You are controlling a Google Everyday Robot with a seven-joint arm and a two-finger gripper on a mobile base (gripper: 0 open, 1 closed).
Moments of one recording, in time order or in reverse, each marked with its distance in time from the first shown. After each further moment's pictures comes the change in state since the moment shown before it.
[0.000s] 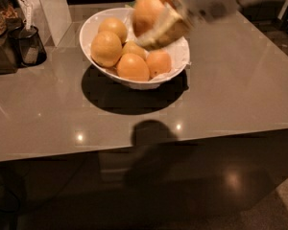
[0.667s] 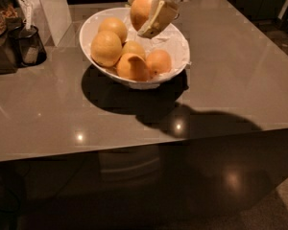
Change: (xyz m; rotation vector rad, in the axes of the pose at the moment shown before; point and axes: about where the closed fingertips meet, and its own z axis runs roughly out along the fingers) arm 0.054 -0.056 0.055 -0.220 0.139 -0.086
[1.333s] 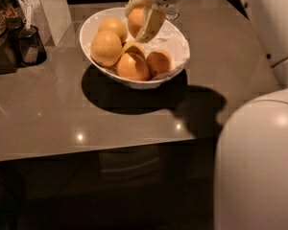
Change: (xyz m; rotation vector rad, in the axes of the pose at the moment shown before) arm 0.046 -0.027 0.057 -0.152 0.108 0.007
